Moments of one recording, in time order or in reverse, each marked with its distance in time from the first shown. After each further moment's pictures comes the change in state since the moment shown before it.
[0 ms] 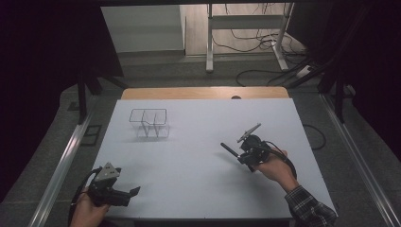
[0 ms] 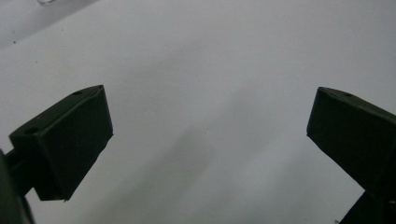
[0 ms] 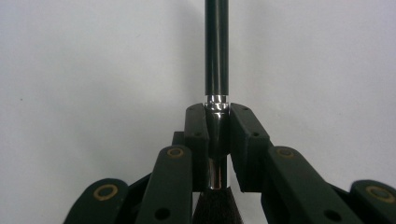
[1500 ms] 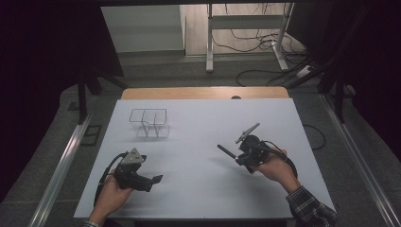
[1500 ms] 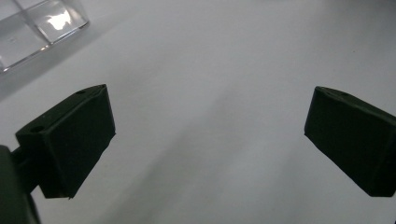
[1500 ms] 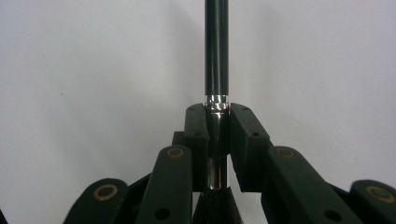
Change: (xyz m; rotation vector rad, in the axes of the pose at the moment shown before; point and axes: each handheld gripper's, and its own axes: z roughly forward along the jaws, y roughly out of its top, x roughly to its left) left arm -0.013 0.059 0.047 -0.029 -0.130 0.088; right arm 0.009 0.005 -0.010 -0.005 0.050 -0.050
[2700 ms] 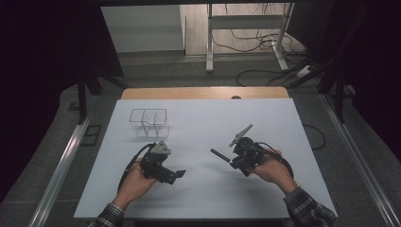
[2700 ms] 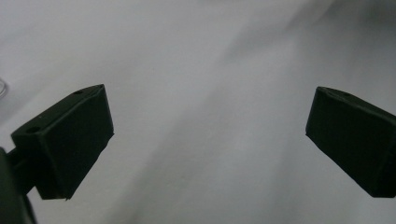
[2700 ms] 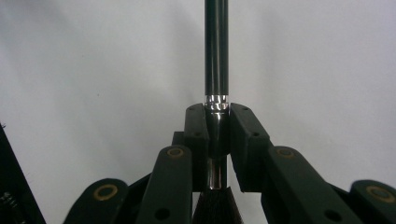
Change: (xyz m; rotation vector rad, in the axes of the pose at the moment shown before) left arm -0.021 0.052 0.044 0.045 -0.091 0.068; right arm 0.017 0.010 0.000 0.018 0.049 -0.063
